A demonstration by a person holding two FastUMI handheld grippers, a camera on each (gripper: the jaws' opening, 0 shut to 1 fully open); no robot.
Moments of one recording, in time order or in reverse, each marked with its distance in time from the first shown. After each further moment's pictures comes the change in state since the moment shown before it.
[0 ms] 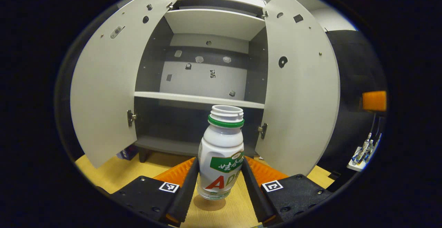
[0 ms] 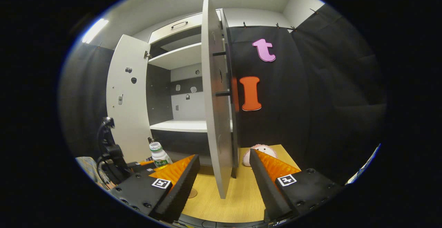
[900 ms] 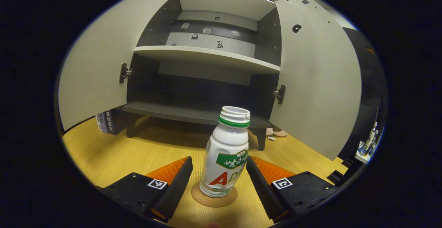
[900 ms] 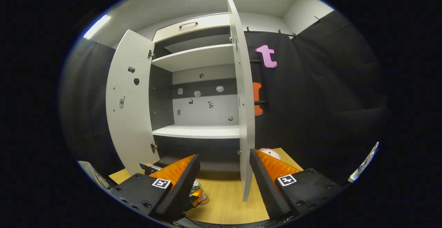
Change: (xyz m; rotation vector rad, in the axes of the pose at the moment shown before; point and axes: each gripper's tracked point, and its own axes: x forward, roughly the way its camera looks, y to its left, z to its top) left arm 0.050 0.022 -0.161 -0.057 0.141 -0.033; right arm 0.010 0.081 0.006 -0.024 -0.046 -0.063
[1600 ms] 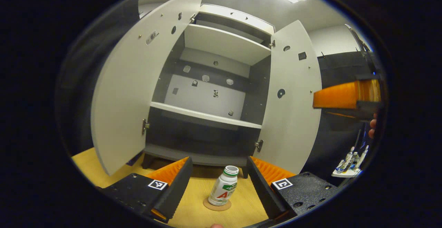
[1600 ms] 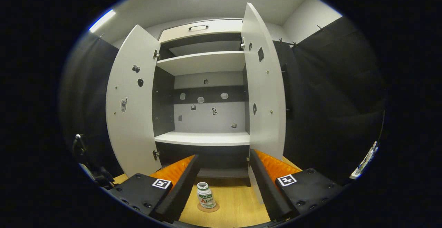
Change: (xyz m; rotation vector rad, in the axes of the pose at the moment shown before) left arm -0.109 0.018 0.130 -0.060 -0.233 -0.130; right arm 0.008 0.059 0.015 -0.037 -0.073 -0.078
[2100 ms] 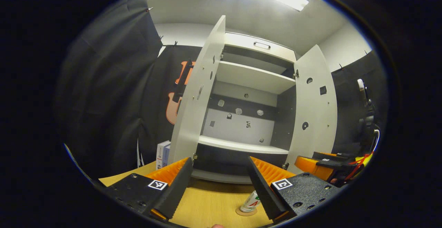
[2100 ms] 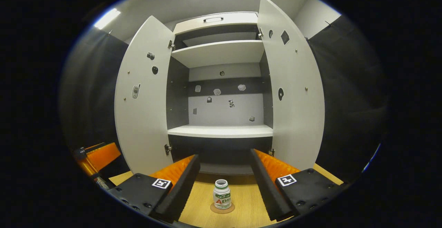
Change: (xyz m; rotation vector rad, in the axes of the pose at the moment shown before) left arm -0.101 0.083 0.128 0.081 -0.188 0.256; right arm 0.029 0.063 -0.051 0.000 0.011 0.118
